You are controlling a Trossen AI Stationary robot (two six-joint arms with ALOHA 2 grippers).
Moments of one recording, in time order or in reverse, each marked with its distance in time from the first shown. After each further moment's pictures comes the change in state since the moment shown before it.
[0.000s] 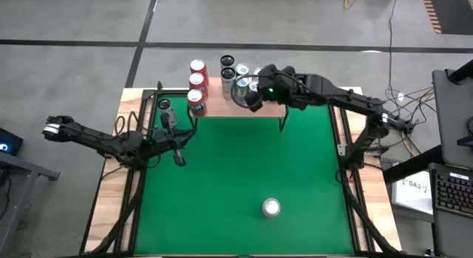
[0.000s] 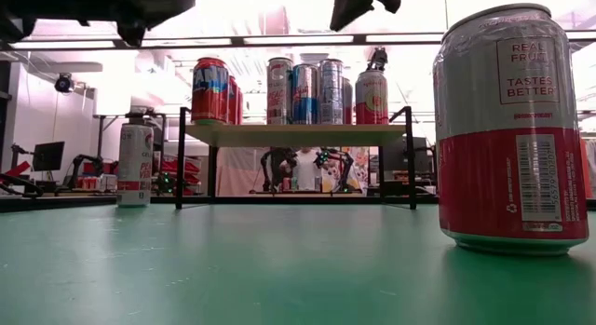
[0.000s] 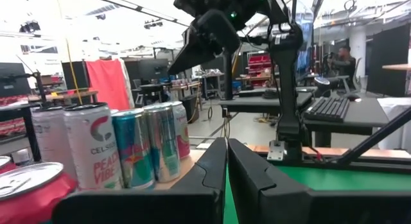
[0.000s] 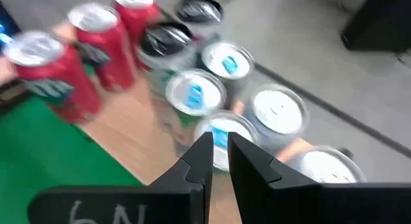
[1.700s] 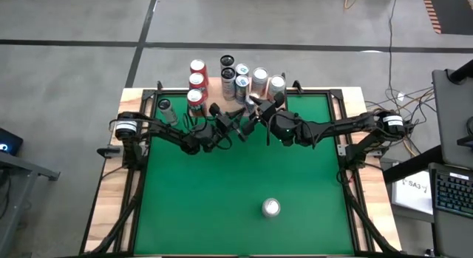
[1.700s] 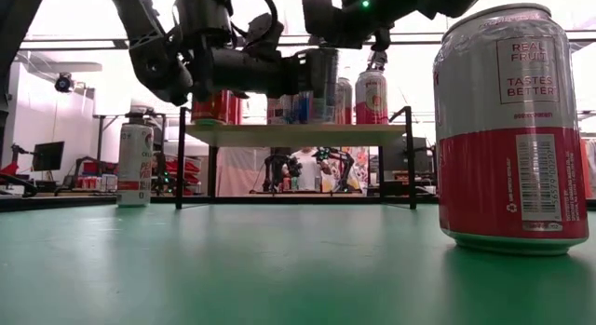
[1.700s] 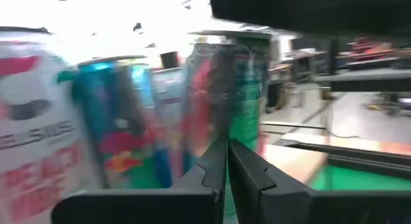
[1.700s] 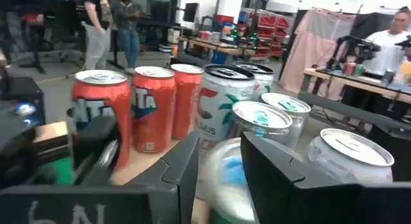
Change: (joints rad) left arm 0.317 1.165 0.505 0.672 -0.073 0.091; right arm 0.138 -0.154 -0.952 1.574 0.190 -0.578
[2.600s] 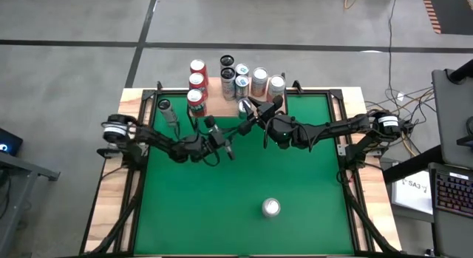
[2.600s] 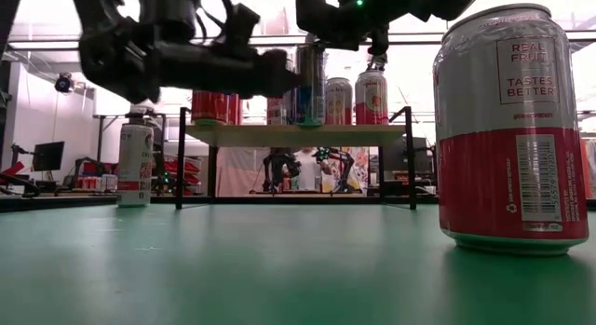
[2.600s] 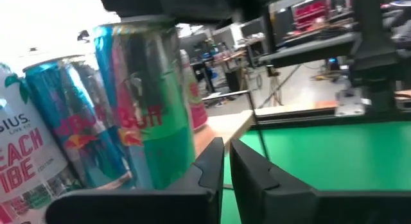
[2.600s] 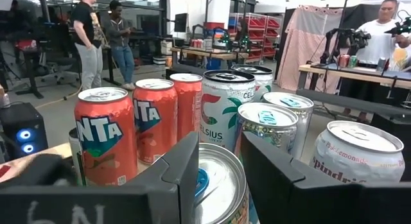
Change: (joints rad) left arm -0.115 -0.103 -0.187 -0.012 0.072 0.084; right arm 0.001 0.142 0.007 0.040 0.066 0.092
